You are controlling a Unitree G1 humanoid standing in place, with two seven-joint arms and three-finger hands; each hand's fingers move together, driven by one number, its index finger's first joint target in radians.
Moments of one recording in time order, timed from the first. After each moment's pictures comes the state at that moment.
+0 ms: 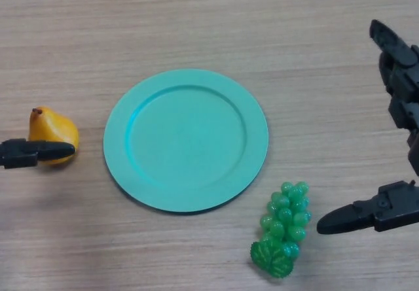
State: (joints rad) left arm -0.41 0.45 0.19 0.65 -0.09 -0.24 0.05; right arm 0.04 -0.23 -0.07 -0.83 0.01 0.49 0.23
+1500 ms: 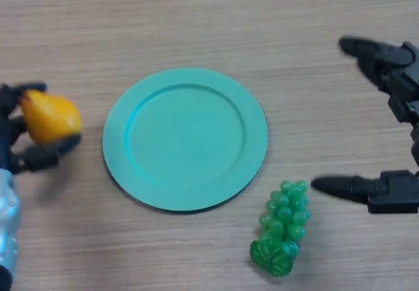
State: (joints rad) left arm -0.40 0.40 0.16 0.59 -0.13 -0.16 0.14; right arm 0.03 -0.23 -0.06 -0.85 -0.01 0.47 0.23
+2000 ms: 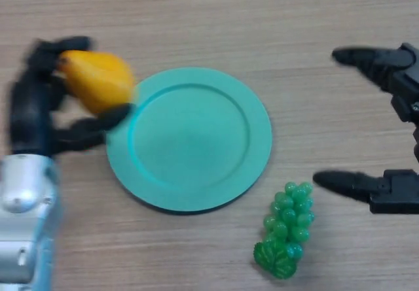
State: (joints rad) left arm -0.26 0.22 0.02 -0.05 -0.22 0.20 0.02; right arm 0.03 -0.23 -0.07 -0.89 0.01 0.51 0.23
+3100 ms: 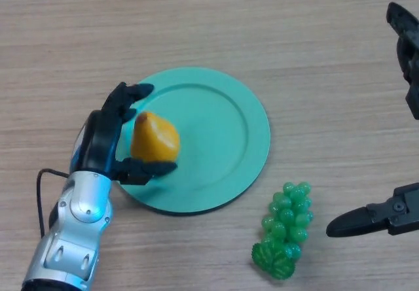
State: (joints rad) left arm -0.34 0.19 -0.06 0.36 0.34 -0.03 0.13; right arm 0.04 -0.23 -0.10 -0.93 0.01 0.52 0.24
